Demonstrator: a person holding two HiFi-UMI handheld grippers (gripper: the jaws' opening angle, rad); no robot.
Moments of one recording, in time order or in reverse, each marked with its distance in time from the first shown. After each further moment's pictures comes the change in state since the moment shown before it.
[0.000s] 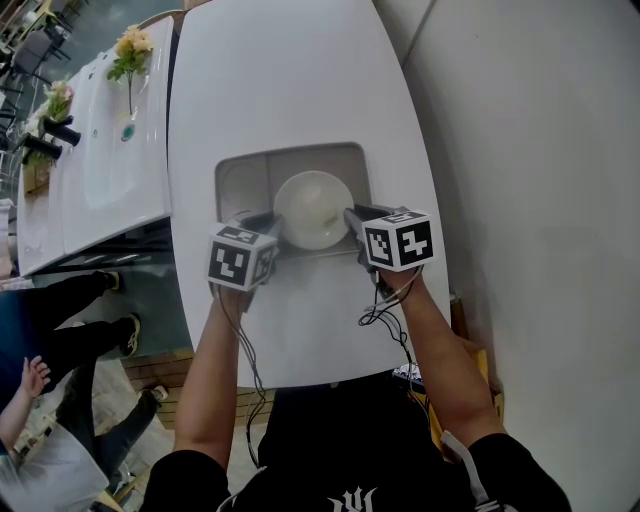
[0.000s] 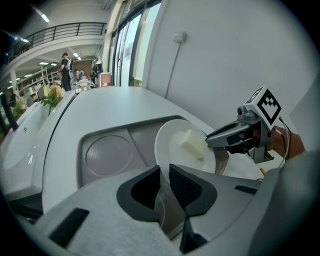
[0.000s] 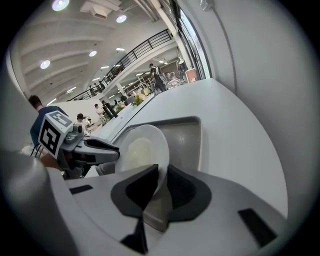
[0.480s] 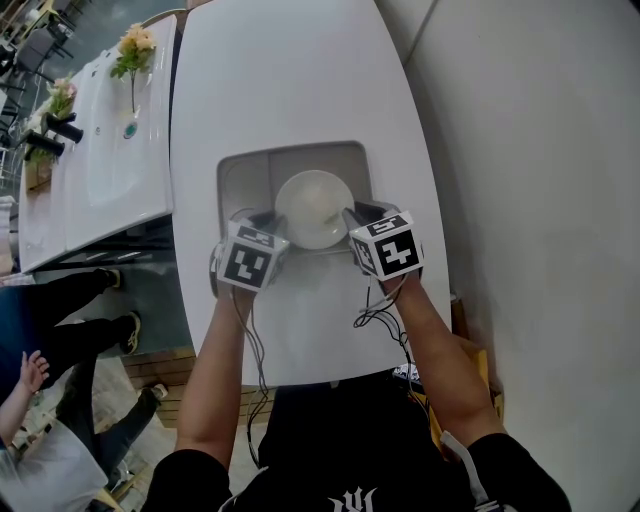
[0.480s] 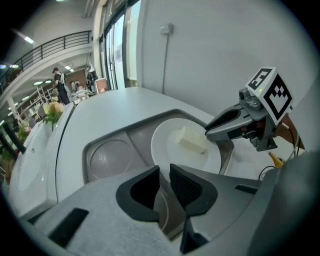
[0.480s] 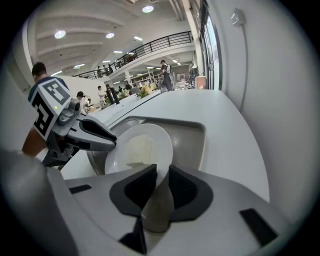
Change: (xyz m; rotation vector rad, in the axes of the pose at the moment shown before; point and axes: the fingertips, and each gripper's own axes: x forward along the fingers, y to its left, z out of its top) left arm 0.002 -0.002 -0.004 0.127 0.061 0.095; right arm 0.004 0.001 0.000 -0.223 0.011 -0.107
